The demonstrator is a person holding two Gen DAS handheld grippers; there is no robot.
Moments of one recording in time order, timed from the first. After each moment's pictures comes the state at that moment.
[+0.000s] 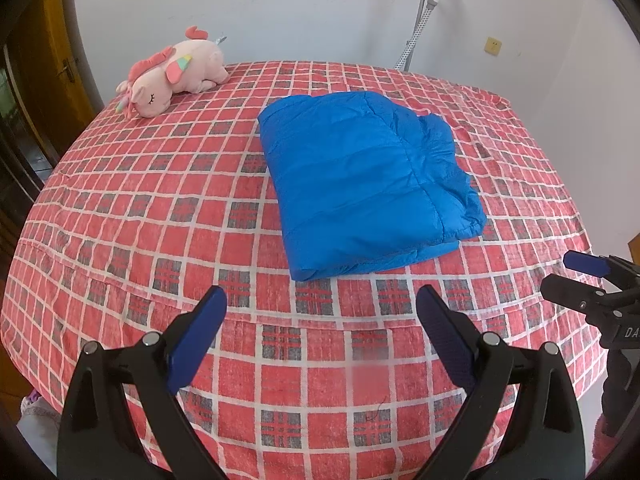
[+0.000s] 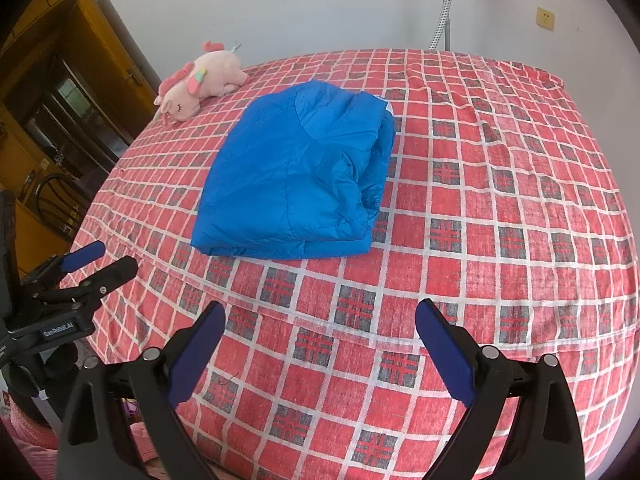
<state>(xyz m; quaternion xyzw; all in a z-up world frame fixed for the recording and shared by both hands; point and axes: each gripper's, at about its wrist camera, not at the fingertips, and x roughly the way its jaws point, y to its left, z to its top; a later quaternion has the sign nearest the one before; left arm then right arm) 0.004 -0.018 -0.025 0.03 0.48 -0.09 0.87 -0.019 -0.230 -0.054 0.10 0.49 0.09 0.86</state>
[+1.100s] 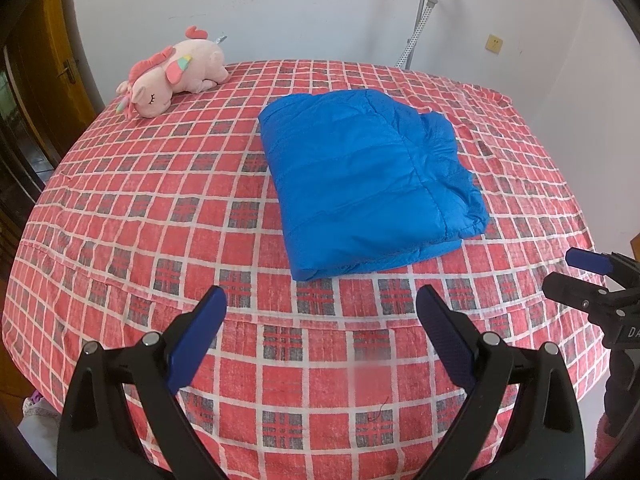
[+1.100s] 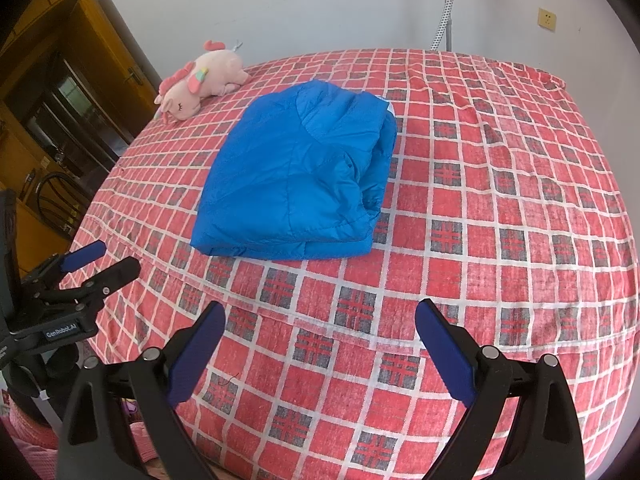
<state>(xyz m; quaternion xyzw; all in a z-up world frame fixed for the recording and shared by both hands) 0.005 -0.017 -0.028 0.03 0.48 -0.09 0.87 -0.019 -0.228 -0.055 0.10 0.49 0.09 0.86</state>
